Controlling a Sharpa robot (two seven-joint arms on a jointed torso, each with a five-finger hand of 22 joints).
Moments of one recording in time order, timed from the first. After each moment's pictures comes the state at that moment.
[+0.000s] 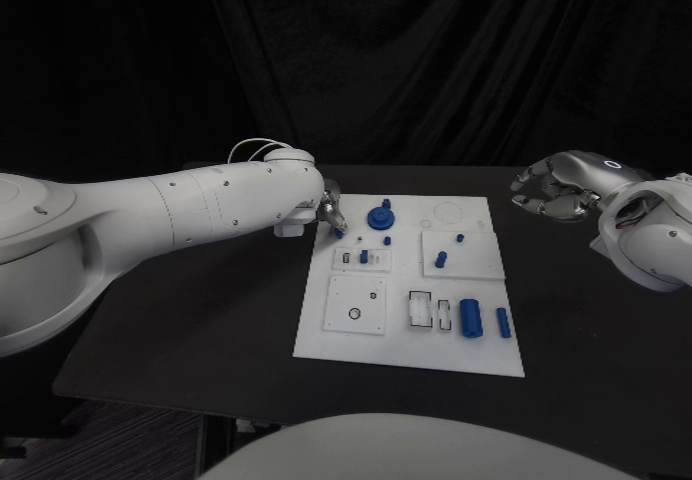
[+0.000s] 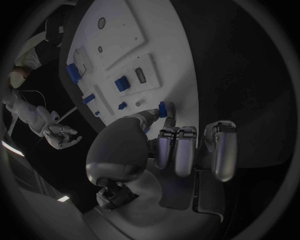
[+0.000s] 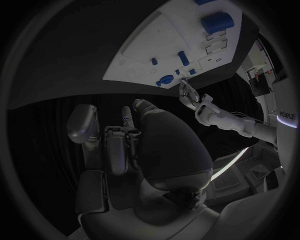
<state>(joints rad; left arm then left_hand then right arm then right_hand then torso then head) 1.33 -0.50 -0.21 1.07 -1.09 0.21 -0.49 1.14 0.00 0.46 0.12 0.30 1.01 0.05 0.17 1.17 1.47 -0.01 1.57 1.31 1.47 -0.05 1.57 1.31 0.02 1.47 0.07 1.45 1.31 1.40 -0.96 -0.25 1.51 -1.47 -0.38 -0.19 1.45 -0.02 0.21 0.25 0.40 0.80 0.12 0.16 0.38 1.47 0.02 1.57 1.31 1.46 -0.05 1.53 1.31 0.09 1.38 0.07 1.05 1.31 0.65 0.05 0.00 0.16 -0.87</state>
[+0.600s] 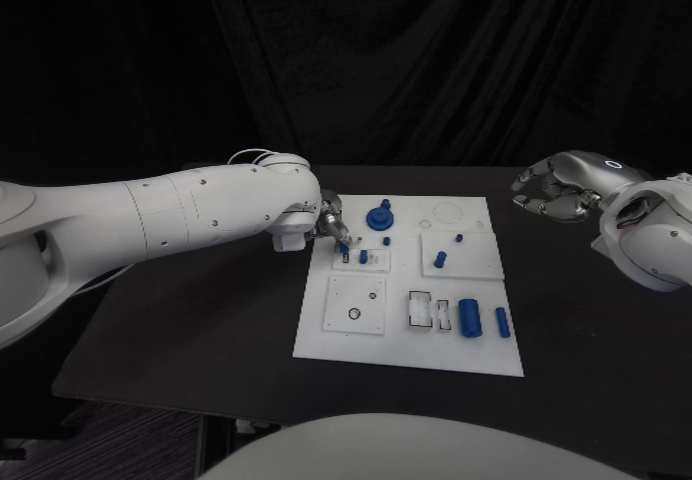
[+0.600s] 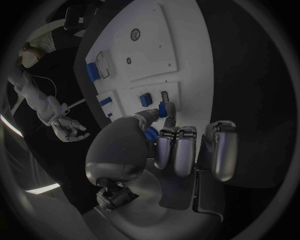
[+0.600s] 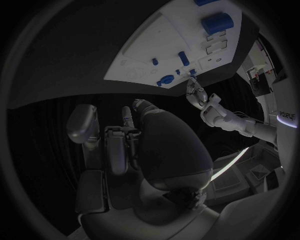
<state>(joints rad) 1.35 -0.58 -0.21 1.25 -0.92 0.20 -0.58 1.13 -0.02 0.48 0.11 0.31 1.01 0.05 0.17 1.18 1.47 0.00 1.57 1.31 1.47 -0.05 1.57 1.31 0.02 1.47 0.07 1.45 1.31 1.40 -0.96 -0.25 1.51 -1.47 -0.38 -0.19 1.45 -0.02 0.21 0.25 0.40 0.80 0.12 0.16 0.38 1.47 0.02 1.57 1.31 1.46 -0.05 1.53 1.31 0.09 1.38 0.07 1.05 1.31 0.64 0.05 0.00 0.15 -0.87</state>
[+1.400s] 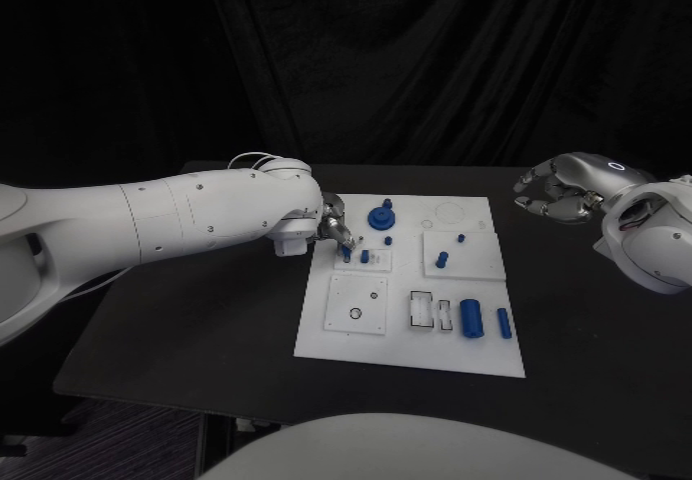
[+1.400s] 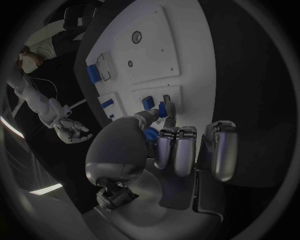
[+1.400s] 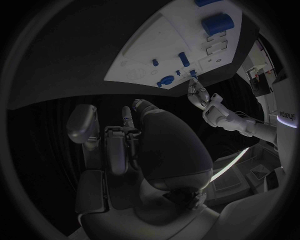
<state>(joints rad) 1.34 -0.61 -0.21 1.30 -0.95 0.16 -0.59 1.12 -0.02 0.48 0.11 0.31 1.01 0.05 0.18 1.19 1.47 0.00 1.57 1.31 1.47 -0.05 1.57 1.31 0.02 1.46 0.06 1.45 1.31 1.40 -0.96 -0.25 1.51 -1.47 -0.38 -0.19 1.45 -0.02 0.21 0.25 0.40 0.80 0.12 0.16 0.38 1.47 0.02 1.57 1.31 1.46 -0.05 1.53 1.31 0.09 1.38 0.07 1.05 1.31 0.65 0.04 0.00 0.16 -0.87</state>
